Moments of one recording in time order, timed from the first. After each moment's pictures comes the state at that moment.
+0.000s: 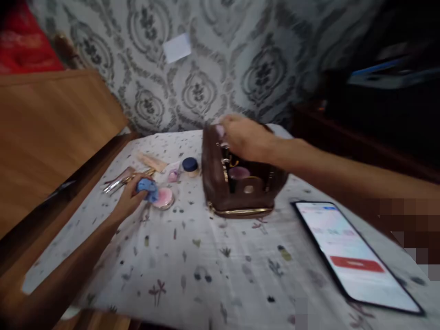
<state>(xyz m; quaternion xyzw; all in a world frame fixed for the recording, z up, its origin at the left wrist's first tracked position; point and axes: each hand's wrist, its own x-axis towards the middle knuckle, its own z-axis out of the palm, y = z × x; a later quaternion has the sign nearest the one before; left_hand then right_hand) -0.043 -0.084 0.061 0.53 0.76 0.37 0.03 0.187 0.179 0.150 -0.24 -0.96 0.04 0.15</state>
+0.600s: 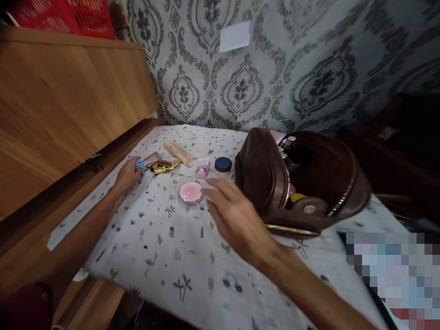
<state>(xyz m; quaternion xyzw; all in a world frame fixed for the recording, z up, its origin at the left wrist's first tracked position) -0.172 -0.156 0.036 0.33 0.91 0.22 -0.09 0.164 0.025 0.080 -0.03 -0.93 0.19 0.31</state>
